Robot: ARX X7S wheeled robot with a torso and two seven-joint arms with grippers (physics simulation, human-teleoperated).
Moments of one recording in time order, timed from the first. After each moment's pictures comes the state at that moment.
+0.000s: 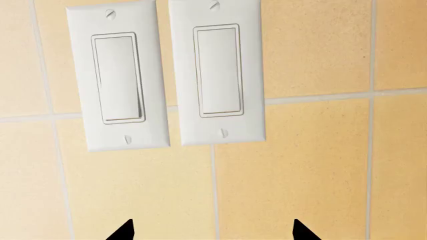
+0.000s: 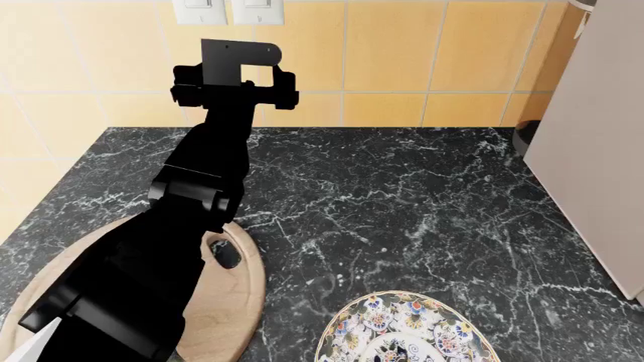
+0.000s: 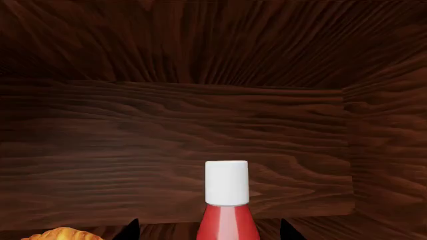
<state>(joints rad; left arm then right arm) -1.37 0.00 0.89 -1.31 -0.76 0.22 -0.23 2.09 0.39 -0.46 0.19 1.10 1.11 0.81</state>
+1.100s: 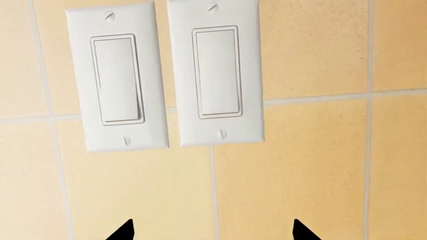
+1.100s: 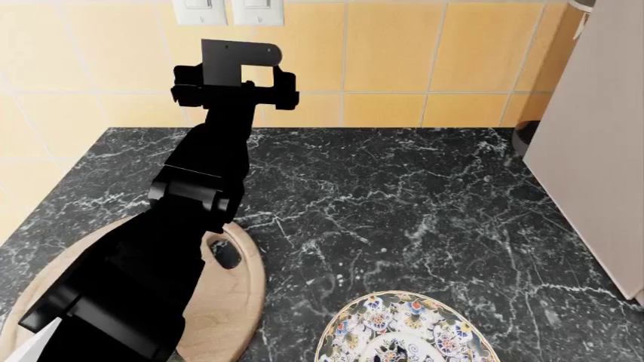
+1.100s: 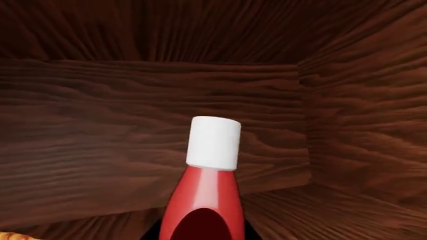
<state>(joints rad) -1.37 0.00 0.89 -1.31 -0.75 0.22 -0.23 2.03 0.39 -0.42 0.22 1.03 1.12 0.88</state>
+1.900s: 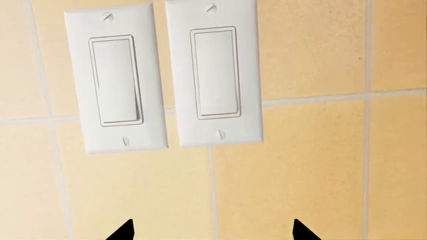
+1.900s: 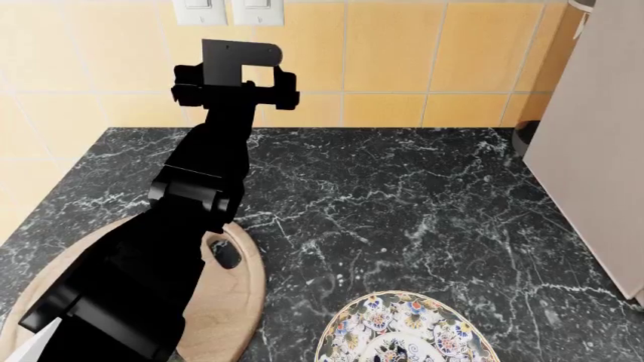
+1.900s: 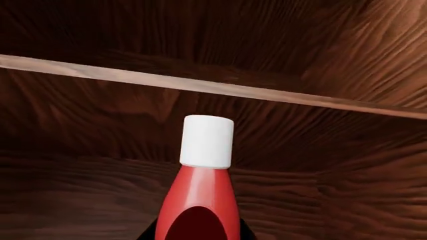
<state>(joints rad) -1.37 0.00 0.90 -1.31 -0.75 0.22 -0.22 2.25 0.39 -0.51 0.10 1.06 1.11 0.81</state>
